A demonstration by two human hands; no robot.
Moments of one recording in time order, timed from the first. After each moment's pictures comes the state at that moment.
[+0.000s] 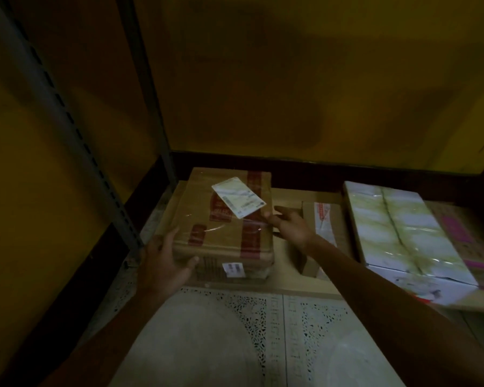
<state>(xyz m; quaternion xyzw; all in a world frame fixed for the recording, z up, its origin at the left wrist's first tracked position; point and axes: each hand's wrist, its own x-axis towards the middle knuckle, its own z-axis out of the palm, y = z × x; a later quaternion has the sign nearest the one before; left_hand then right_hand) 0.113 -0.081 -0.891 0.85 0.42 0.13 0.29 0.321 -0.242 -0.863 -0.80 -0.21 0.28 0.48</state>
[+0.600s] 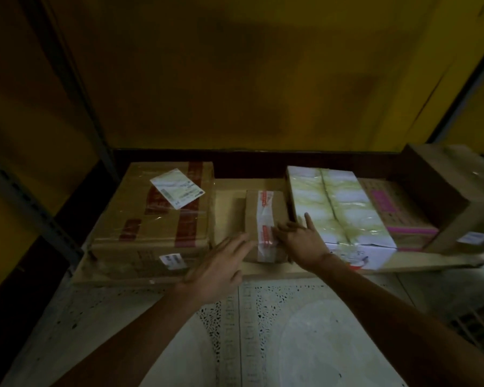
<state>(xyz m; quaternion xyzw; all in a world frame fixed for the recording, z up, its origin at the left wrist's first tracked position) 0.204 -0.224 -0.901 0.98 -0.06 0.06 0.18 0.351 -0.393 -0.892 -0.90 -0.43 0.02 -0.10</state>
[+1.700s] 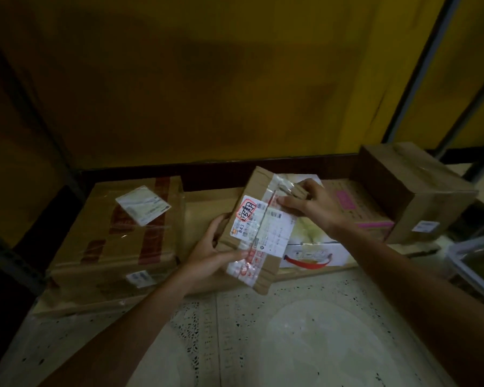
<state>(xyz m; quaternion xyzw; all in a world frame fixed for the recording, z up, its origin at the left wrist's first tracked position) 0.243 -0.257 -0.865 0.75 0.08 0.02 0.66 0.370 -0.455 -0.793 -0.78 -0.18 0.13 0.59</state>
